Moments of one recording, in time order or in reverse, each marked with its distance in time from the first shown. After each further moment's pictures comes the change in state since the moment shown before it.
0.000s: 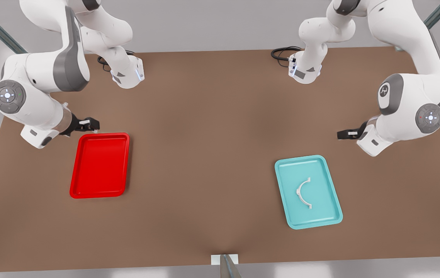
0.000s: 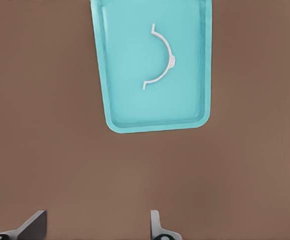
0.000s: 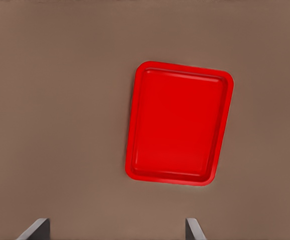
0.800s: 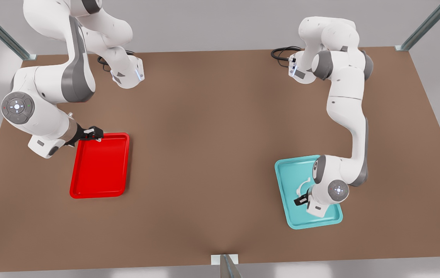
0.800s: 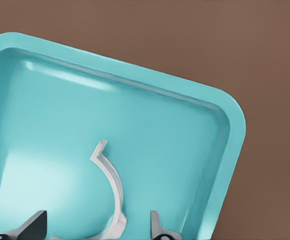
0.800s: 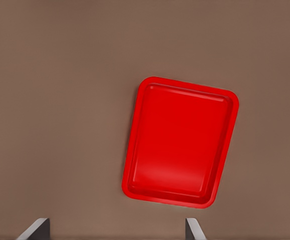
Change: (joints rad) left arm -0.130 0.721 -0.008 0.332 0.094 0.553 -0.514; right arm -0.001 0.035 0.001 -0.027 0.002 0.089 -0.053
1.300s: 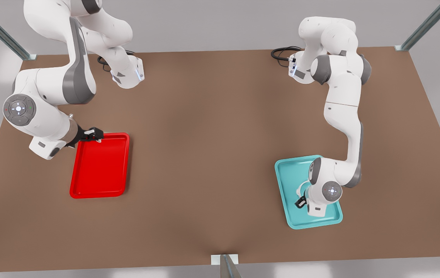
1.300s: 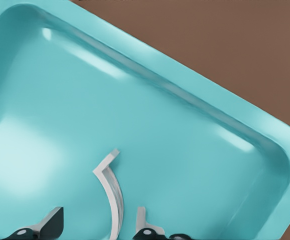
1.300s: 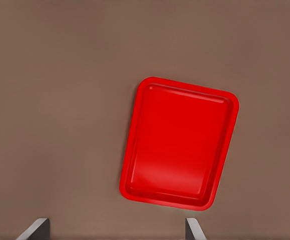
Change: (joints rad) left arm 0.004 0.046 0.000 -0.033 0.019 0.082 -0.250; right arm -0.002 0.000 -0.001 -0.017 -0.005 0.017 -0.016
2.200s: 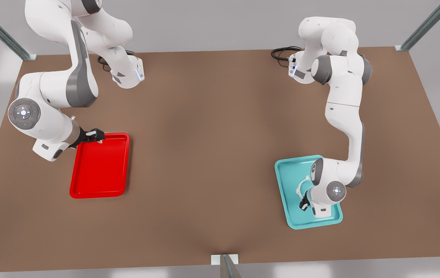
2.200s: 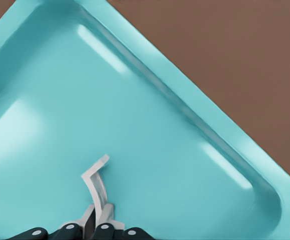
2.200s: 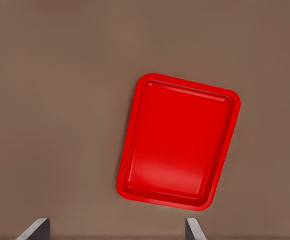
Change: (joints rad) left arm 0.010 0.001 0.000 0.006 -0.055 0.025 -0.184; right arm 0.000 0.000 0.000 -0.034 -0.008 0.018 -0.014
